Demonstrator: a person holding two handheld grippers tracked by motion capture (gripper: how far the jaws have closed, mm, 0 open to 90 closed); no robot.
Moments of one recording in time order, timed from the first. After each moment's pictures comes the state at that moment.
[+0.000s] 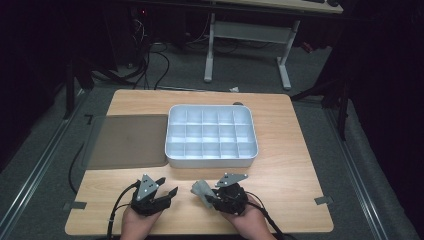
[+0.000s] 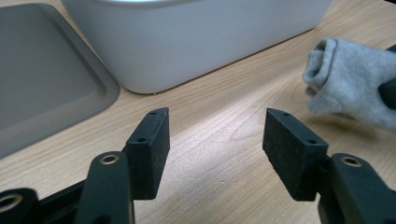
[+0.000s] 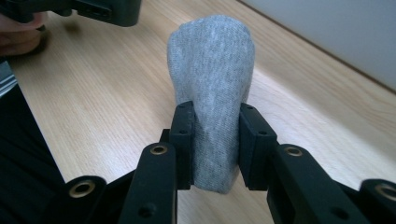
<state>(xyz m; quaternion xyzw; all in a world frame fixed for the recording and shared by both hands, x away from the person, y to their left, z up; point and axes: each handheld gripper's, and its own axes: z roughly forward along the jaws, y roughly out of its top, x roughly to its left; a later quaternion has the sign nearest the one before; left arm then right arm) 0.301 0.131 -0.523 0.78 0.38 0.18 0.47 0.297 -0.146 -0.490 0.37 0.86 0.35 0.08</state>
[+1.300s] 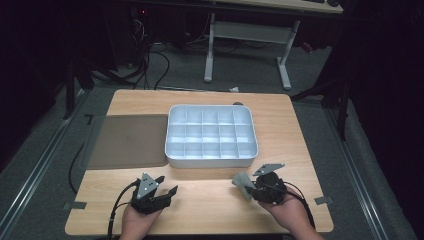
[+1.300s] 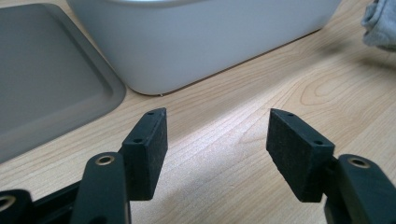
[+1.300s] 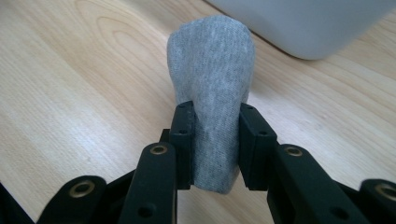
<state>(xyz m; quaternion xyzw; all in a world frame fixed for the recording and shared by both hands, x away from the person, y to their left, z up) 0.306 0.133 -0.525 0.78 0.39 0.18 0.46 0.310 -0.244 -0.467 0.43 0.86 0.24 0.12</state>
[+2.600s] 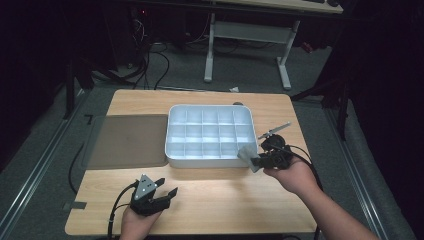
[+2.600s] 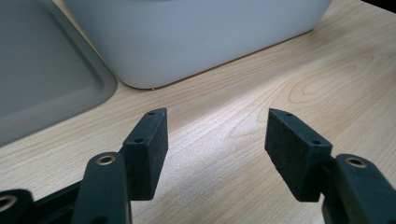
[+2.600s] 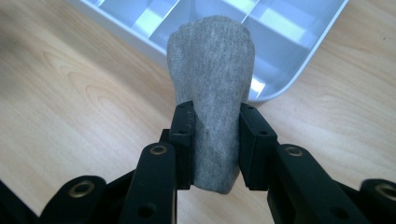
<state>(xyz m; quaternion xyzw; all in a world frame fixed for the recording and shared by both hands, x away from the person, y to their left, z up) 0.302 0.135 -0.525 0.77 0.39 0.16 0.47 0.376 -0.249 -0.391 0.47 0.85 0.22 0.10</state>
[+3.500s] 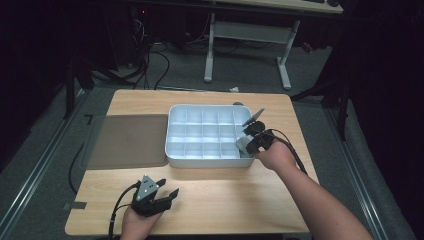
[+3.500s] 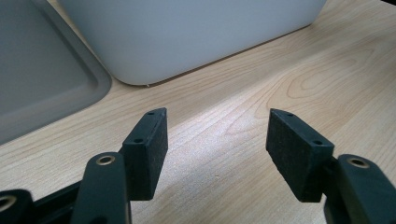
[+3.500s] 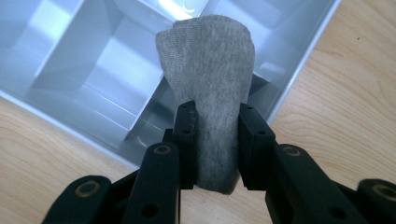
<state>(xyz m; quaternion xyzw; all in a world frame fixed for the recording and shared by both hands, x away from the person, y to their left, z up) 0.301 0.132 -0.527 0.78 0.38 0.16 0.47 0.450 -0.222 -0.424 0.50 0.86 0.08 0.11</state>
